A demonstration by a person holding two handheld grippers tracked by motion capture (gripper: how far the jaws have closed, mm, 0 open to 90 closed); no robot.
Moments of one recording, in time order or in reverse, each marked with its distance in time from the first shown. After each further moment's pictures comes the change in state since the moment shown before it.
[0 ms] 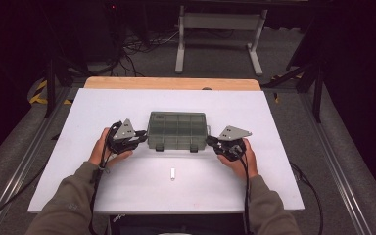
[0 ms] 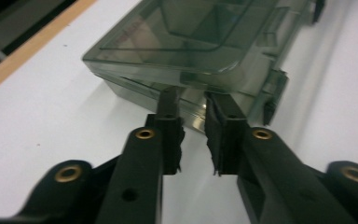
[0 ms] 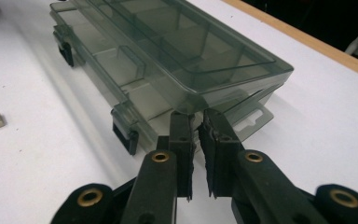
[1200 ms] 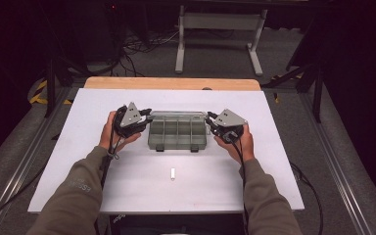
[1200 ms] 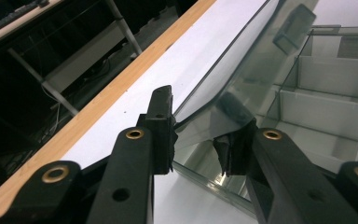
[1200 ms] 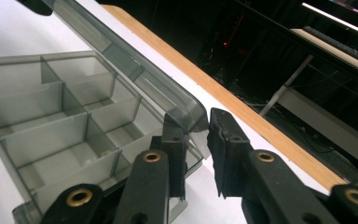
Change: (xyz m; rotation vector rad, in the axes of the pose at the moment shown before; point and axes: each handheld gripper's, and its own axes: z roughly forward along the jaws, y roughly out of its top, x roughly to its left) left arm 0.021 0.041 0.010 -0.131 0.136 0.065; right arm -0.017 0.049 0.007 -0.126 -0.213 -0.148
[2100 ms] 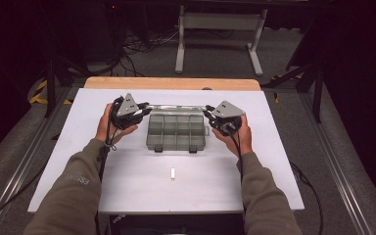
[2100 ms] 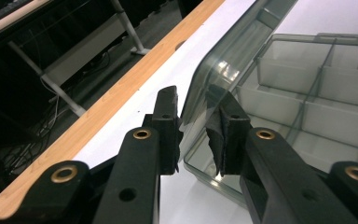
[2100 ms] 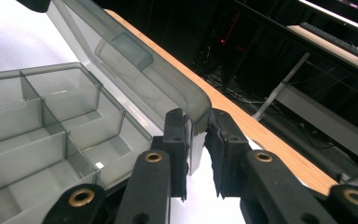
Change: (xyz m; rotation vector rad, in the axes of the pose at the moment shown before) left arm 0.026 0.010 0.001 0.031 -0.002 -0.025; right arm -0.010 0.016 0.011 0.019 -0.007 0.021
